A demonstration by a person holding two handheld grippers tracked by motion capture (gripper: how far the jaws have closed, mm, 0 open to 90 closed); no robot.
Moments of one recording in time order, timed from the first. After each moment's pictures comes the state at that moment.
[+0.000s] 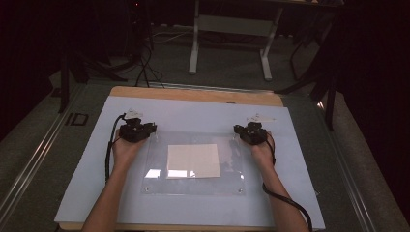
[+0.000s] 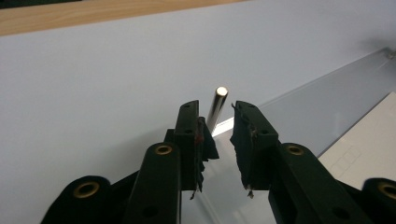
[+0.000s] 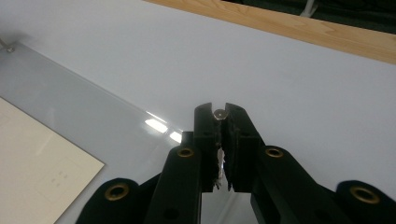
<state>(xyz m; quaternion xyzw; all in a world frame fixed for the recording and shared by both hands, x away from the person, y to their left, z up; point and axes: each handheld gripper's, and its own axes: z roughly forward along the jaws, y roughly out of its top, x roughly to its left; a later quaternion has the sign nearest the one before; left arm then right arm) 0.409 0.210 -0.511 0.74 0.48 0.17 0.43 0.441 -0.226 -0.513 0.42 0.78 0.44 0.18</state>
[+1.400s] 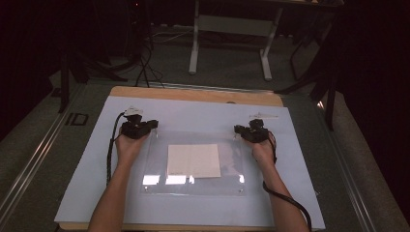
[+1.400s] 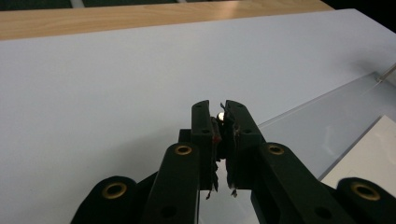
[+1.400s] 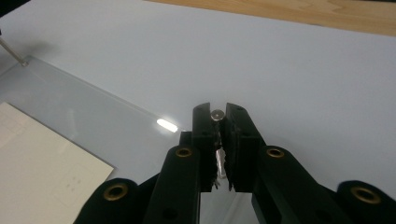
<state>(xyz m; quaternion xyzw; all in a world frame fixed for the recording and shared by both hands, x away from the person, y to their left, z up) 0.425 0.211 -0.514 0.73 0.48 0.15 0.46 0.447 -0.232 -0.510 0.45 0.76 0.44 0.13</state>
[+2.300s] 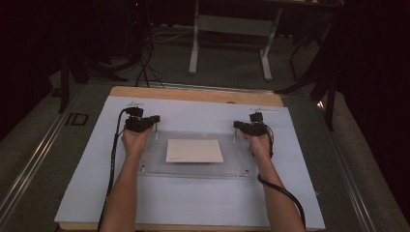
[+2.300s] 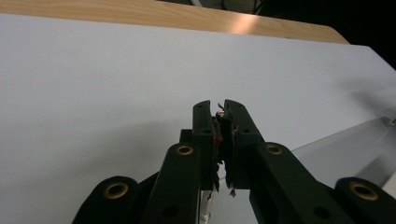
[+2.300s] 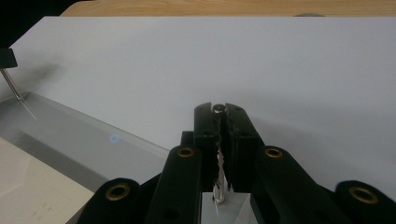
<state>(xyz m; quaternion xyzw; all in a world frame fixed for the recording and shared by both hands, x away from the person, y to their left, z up) 0.451 0.205 -0.521 0.68 0.55 0.12 0.47 0.473 -0.231 -0.512 0.51 0.73 0.45 0.09</state>
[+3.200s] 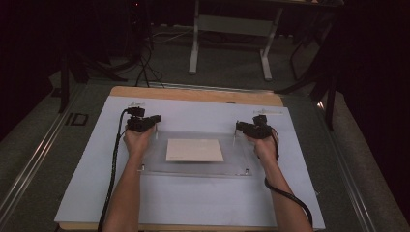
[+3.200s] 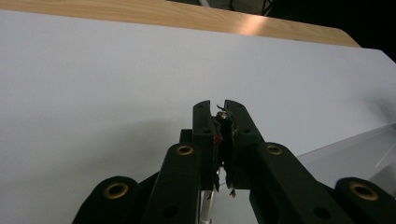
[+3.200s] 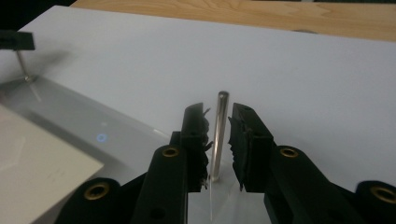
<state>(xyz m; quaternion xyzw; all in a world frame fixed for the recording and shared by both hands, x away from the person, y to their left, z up) 0.453 0.201 -0.522 0.67 0.57 0.12 0.46 0.454 -0.242 -0.500 0.47 0.75 0.45 0.12</state>
